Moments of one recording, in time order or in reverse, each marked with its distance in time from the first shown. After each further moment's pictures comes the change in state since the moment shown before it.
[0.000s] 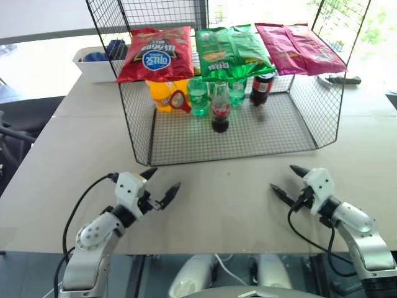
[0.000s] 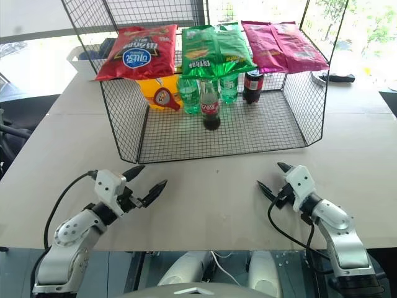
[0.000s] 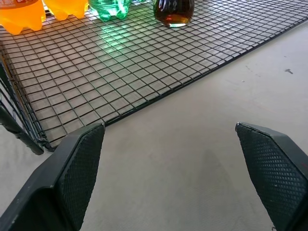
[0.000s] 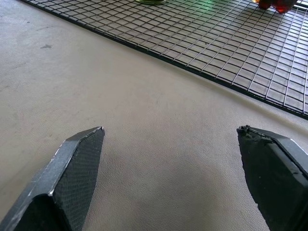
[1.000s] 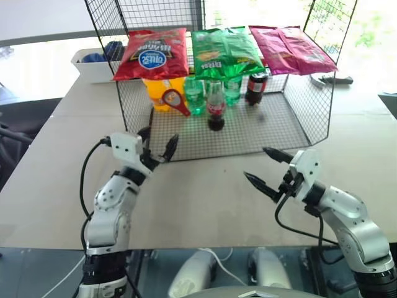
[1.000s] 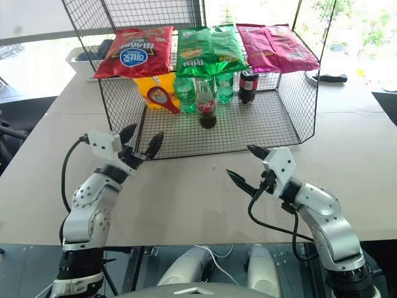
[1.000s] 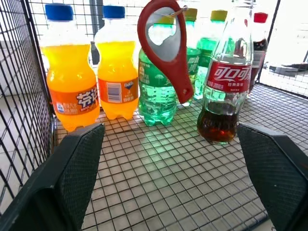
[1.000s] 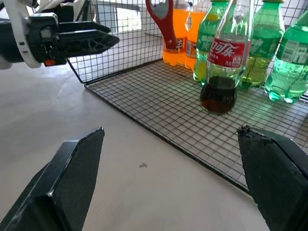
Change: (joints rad) left arm -0.320 -0.143 0.025 0.066 -0.019 0.037 0.213; right arm -0.116 0.030 0.094 -0.326 0.168 0.246 -0.003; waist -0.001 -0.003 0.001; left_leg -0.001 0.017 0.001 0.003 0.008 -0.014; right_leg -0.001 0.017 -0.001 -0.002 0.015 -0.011
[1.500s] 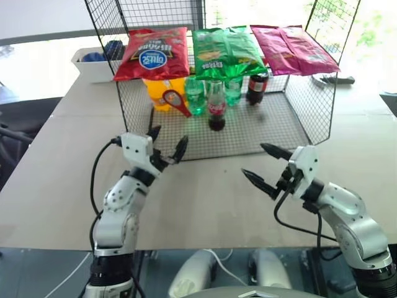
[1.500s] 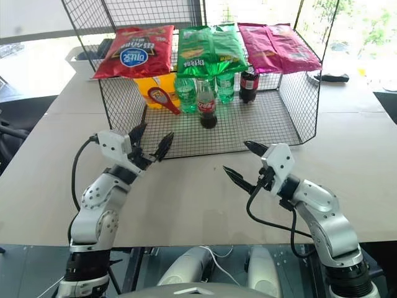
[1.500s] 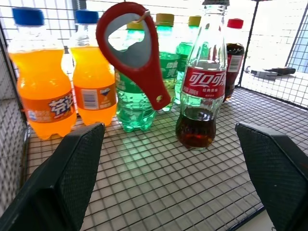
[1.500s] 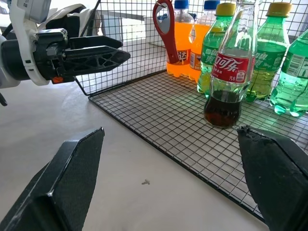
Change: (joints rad) left arm -0.025 -0.048 -0.067 -0.041 0.025 -0.002 0.033; right arm -0.039 0.008 0.006 -0.001 0.023 0.004 0.003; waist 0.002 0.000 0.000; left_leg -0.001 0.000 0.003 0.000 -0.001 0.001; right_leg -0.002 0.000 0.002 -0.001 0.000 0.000
